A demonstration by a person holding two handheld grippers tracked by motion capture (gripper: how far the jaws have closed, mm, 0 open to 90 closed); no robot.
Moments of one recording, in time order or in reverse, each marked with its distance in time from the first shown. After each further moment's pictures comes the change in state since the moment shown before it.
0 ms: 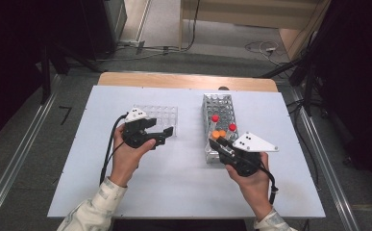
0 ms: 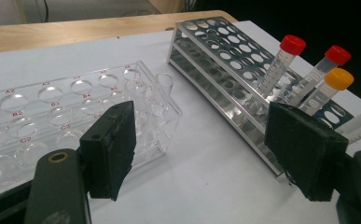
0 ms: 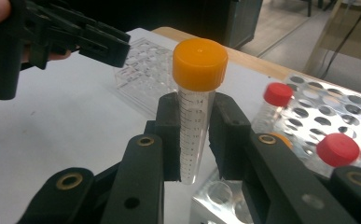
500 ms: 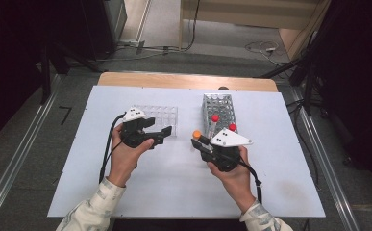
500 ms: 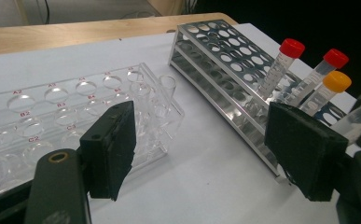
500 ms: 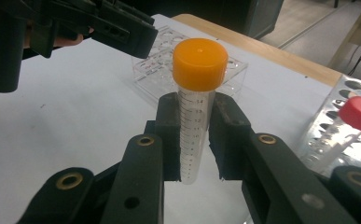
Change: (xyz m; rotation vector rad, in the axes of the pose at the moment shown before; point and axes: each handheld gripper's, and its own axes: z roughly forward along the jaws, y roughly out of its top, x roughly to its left) left arm 0.002 0.002 -0.005 -0.011 -0.001 -0.004; right arm 0.019 0.004 0.042 0.057 0.054 -0.035
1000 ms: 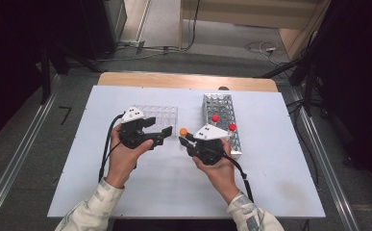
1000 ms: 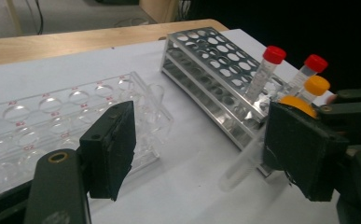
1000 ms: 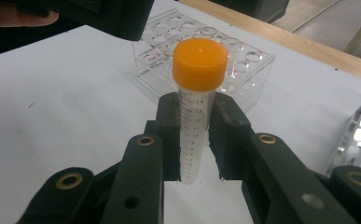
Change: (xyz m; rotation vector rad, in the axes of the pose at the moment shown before) left arm -0.010 0.004 -0.008 -0.020 -0.038 0.029; right arm 0.008 0.004 0.045 0.057 0.017 0.005
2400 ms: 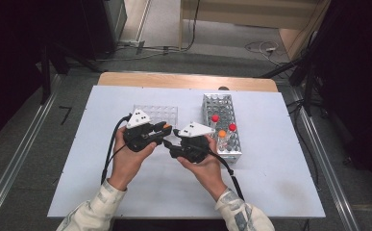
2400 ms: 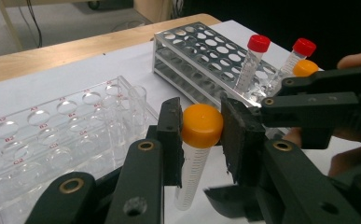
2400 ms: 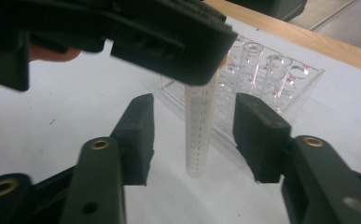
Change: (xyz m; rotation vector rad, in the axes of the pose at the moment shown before) left arm -0.010 -0.001 0.001 0.007 0.016 0.091; right arm 0.021 0.014 0.023 0.008 0.052 0.013
